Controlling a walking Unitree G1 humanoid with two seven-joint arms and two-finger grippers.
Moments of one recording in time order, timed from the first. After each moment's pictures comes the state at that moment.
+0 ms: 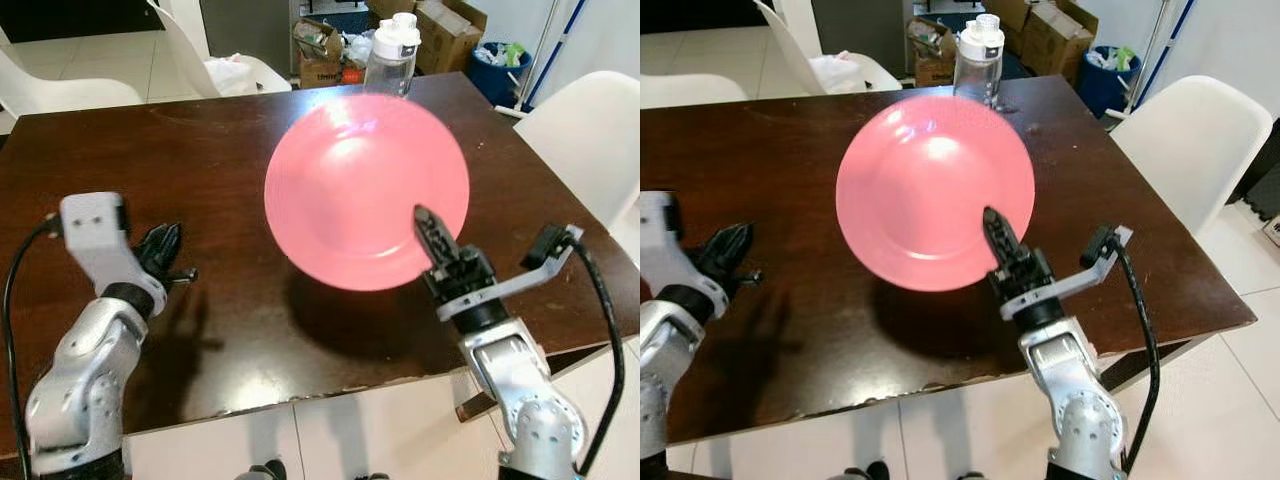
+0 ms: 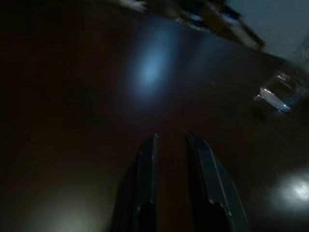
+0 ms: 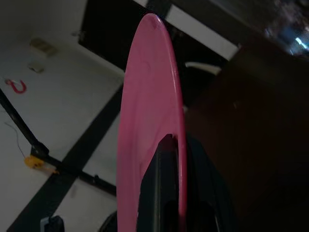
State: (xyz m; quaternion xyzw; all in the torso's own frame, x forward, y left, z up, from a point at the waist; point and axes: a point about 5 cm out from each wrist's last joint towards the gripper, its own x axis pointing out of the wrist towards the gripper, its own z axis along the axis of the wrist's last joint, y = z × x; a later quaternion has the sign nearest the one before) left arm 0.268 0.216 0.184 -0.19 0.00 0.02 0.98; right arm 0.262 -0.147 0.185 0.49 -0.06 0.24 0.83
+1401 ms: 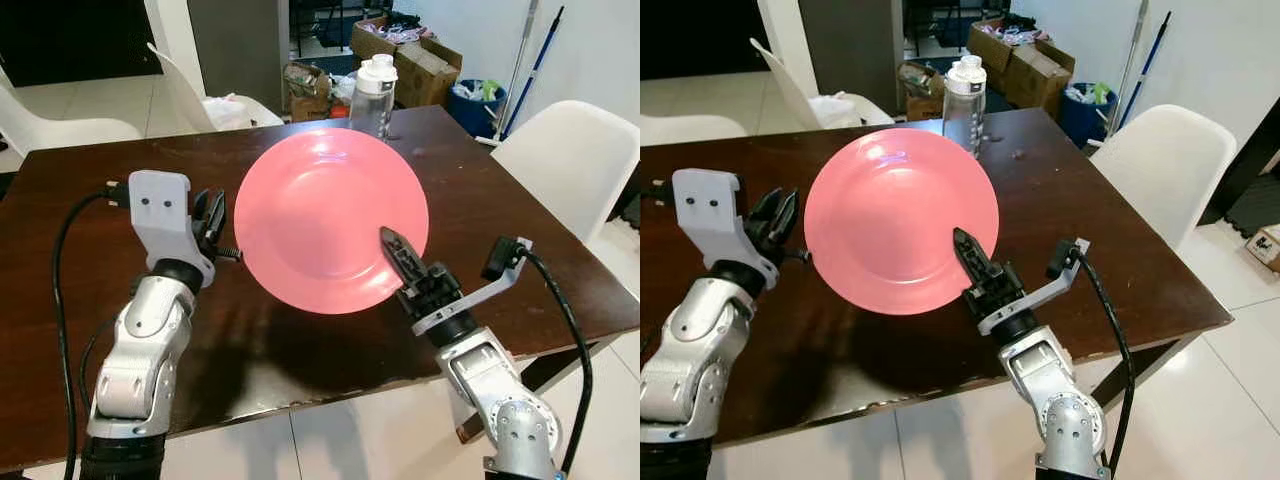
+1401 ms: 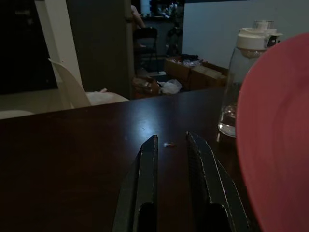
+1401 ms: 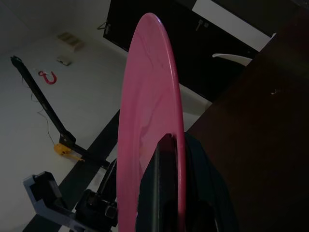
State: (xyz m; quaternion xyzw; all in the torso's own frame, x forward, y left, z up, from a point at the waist) left arm 0.301 0.155 0.214 -0.02 -0.12 -0.06 0.99; right arm 0.277 -0.124 0.176 0.50 -0.04 0.29 0.81
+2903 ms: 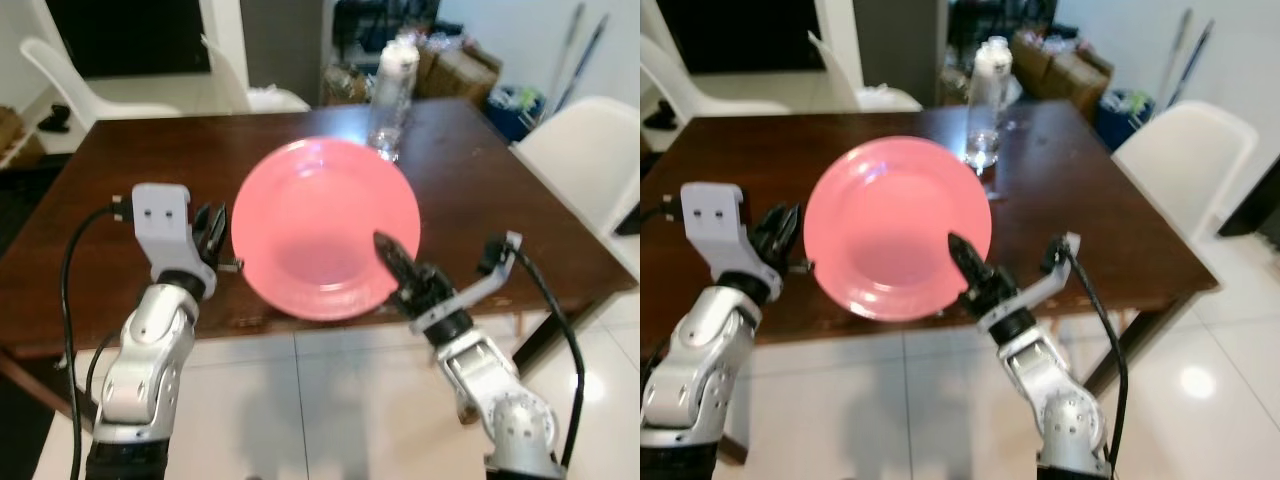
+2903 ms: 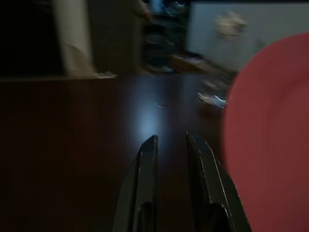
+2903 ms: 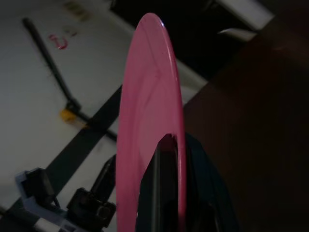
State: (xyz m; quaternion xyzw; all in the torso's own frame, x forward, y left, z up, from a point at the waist) left arm 0.303 0.150 0.206 -0.03 -0.10 -0.06 0.99; right arm 0.280 -0.127 0.173 0.48 -0.03 0.28 0.83
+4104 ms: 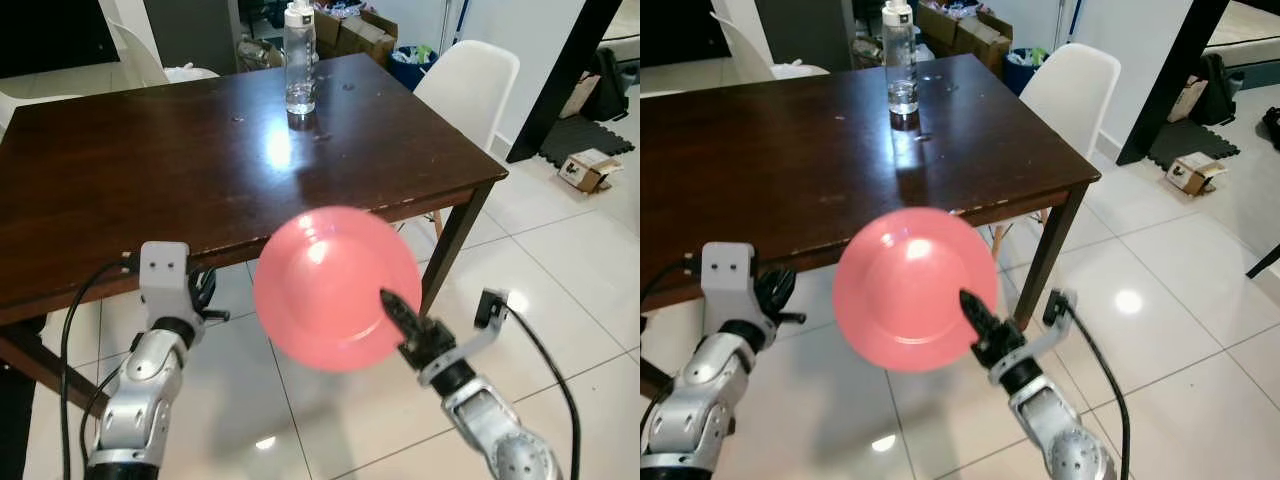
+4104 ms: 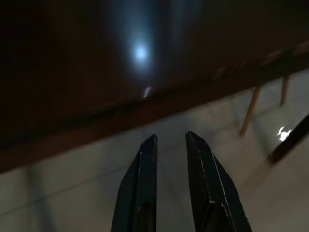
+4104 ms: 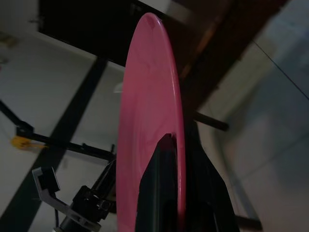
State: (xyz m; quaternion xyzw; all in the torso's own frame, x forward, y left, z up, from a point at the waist) left arm 0.292 0.194 0.105 0.00 0.07 -0.01 1.00; right arm 0.258 -0.147 0.089 0.49 0.08 0.22 0.84
